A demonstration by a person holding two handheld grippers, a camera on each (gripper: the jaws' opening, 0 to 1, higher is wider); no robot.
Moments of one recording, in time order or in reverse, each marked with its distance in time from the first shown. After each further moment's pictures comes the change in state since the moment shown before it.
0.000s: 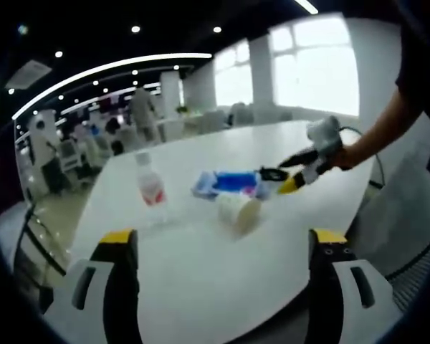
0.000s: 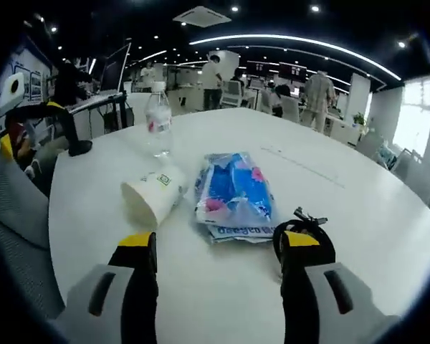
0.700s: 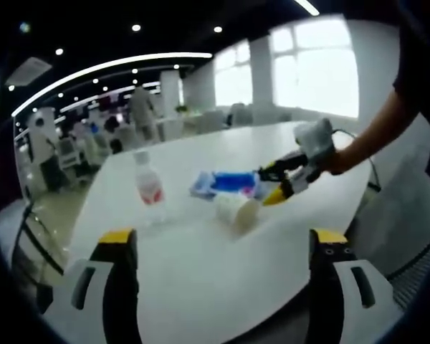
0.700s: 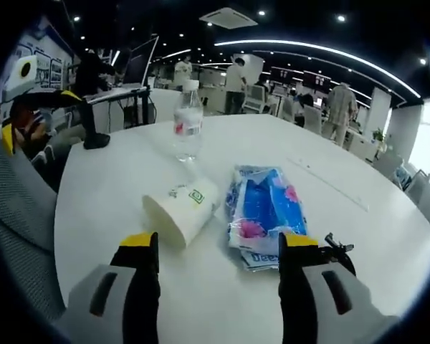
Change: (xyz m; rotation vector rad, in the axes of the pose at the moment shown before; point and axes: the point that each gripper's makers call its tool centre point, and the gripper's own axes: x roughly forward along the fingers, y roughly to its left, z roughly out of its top) left arm 0.000 -0.001 0.000 -0.017 -0.002 -0.008; right arm 0.026 0.041 0.022 -0.091 -0.014 0.096
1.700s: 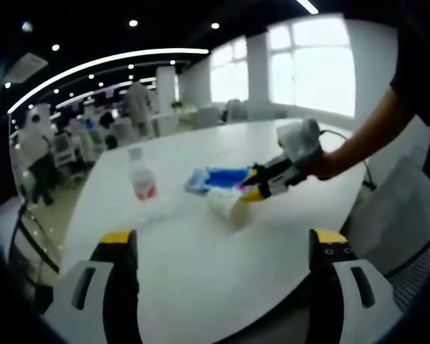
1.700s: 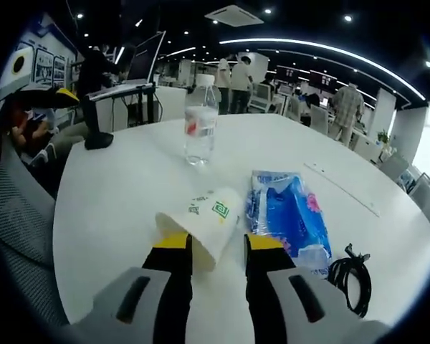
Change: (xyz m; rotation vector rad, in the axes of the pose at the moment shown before) left arm 0.002 -0.007 -0.004 -0.003 0.028 -0.033; right arm 0.024 0.021 0.011 -0.004 0.006 0.015
